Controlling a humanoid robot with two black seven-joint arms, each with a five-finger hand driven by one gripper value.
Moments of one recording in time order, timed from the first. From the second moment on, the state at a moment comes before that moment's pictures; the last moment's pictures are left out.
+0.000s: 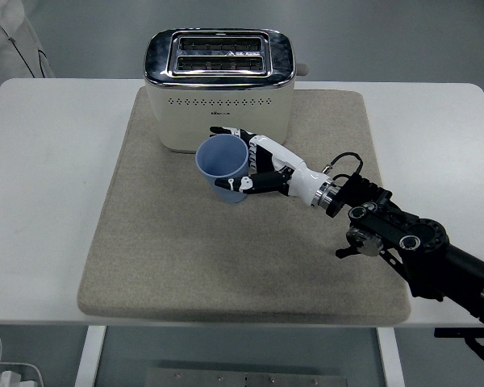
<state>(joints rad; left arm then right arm) 0.01 0.00 -0.05 -0.12 -0.04 -0.10 0.09 0.86 0.00 0.36 0.68 -0.72 0.26 0.55</state>
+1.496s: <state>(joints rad) 0.01 0.00 -0.05 -0.12 -0.04 -0.10 0.09 0.87 0.00 0.43 0.71 -0.71 0.28 0.56</state>
